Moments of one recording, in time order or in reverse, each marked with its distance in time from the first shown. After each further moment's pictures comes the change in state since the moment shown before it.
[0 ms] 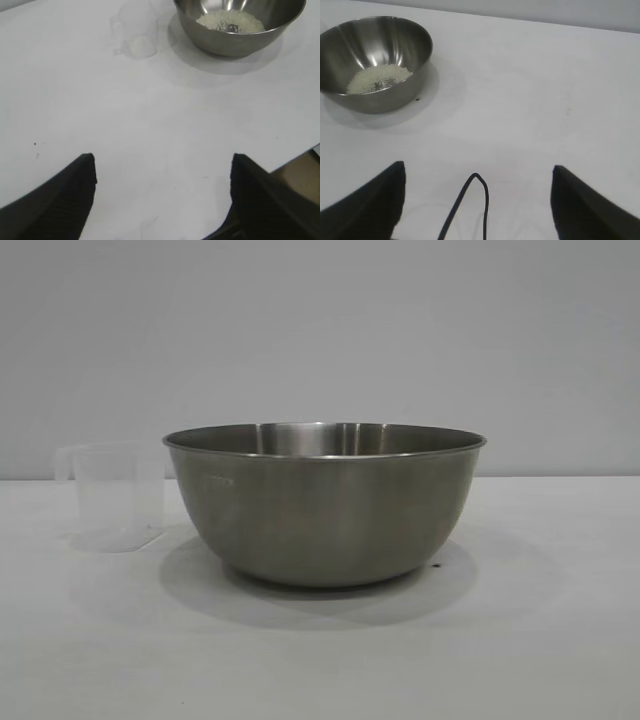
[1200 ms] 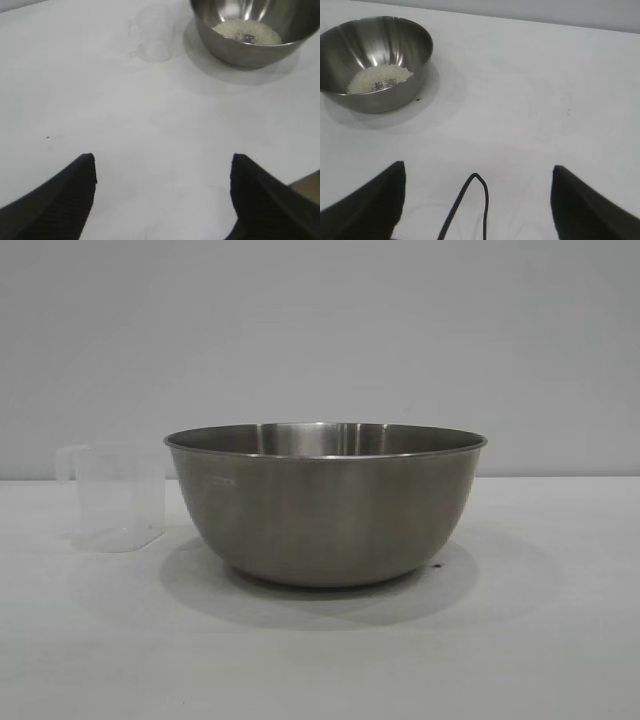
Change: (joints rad) left arm 0.177 0.000 0.000 -0.002 -0.010 -0.017; right arm 0.000 0.000 0.000 0.000 0.000 0.000
